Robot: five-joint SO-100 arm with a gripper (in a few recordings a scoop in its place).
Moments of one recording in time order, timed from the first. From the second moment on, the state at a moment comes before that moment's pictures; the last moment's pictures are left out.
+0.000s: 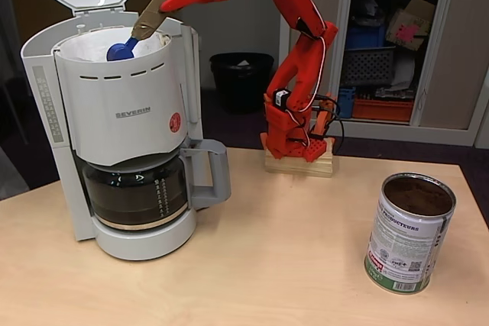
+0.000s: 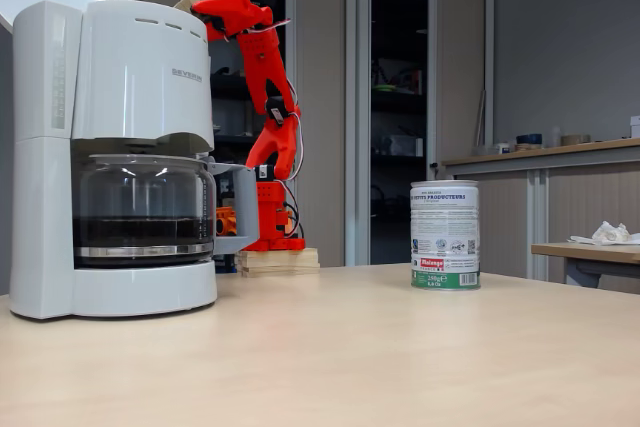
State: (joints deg) arm 41.7 126.4 73.2 69.5 100.9
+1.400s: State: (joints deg) arm 42.2 137.3 84.9 52.3 109.1
